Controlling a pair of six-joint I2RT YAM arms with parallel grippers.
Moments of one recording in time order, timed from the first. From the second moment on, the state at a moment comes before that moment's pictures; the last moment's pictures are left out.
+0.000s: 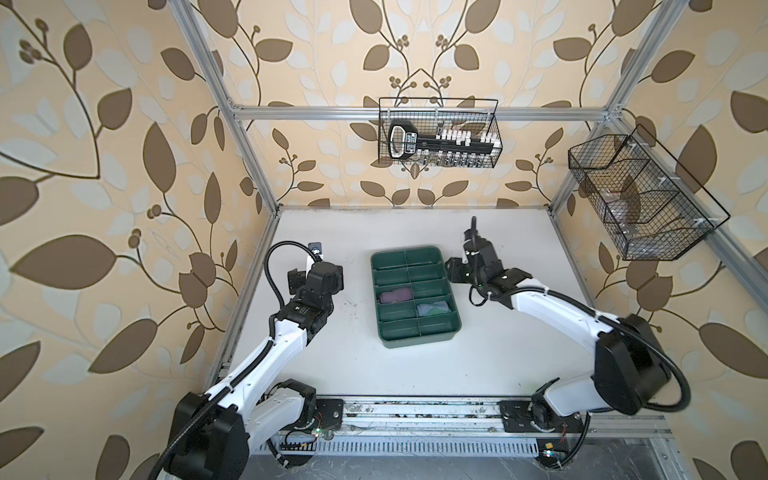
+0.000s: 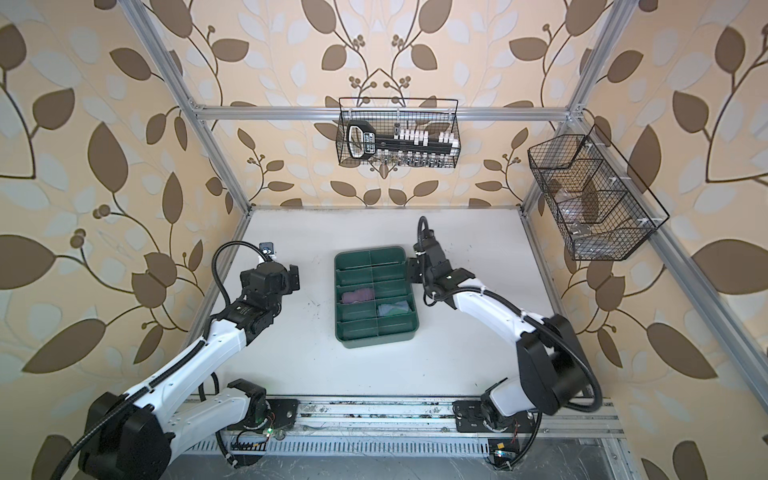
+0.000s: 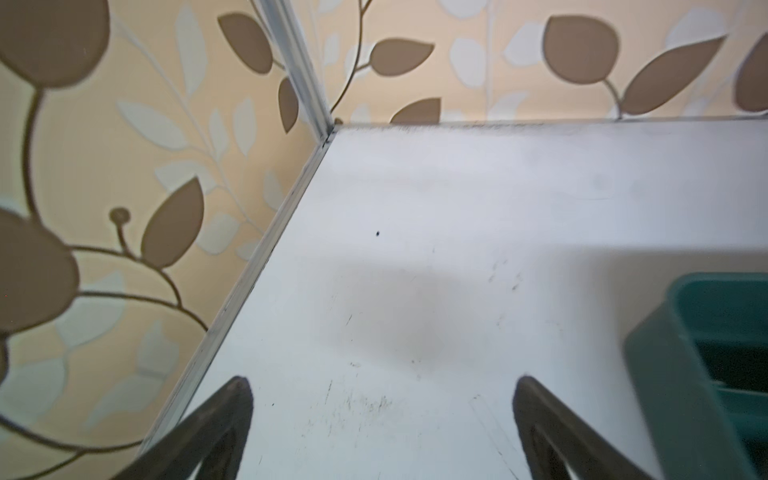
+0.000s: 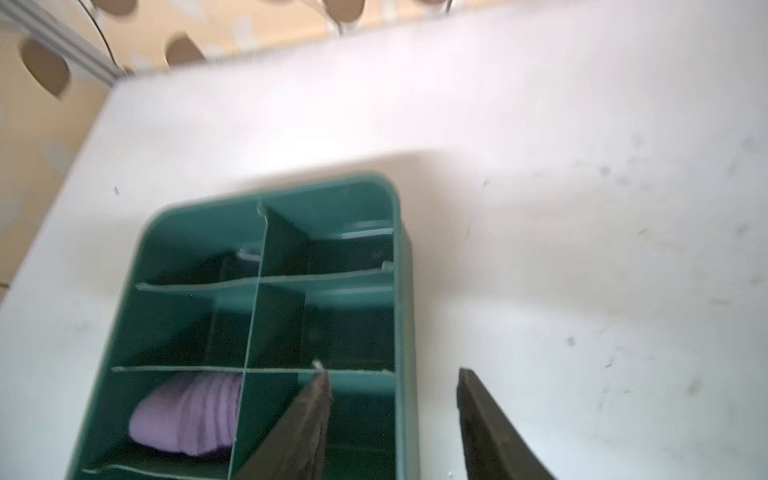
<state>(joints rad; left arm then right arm) -0.25 1.07 0.61 -0.13 -0.58 -0.18 0.45 1.39 0.97 -0.21 0.16 0.43</state>
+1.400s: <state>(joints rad) 0.00 1.51 0.37 0.62 -0.16 -0.10 0.03 1.34 0.17 0.91 0.16 0.00</state>
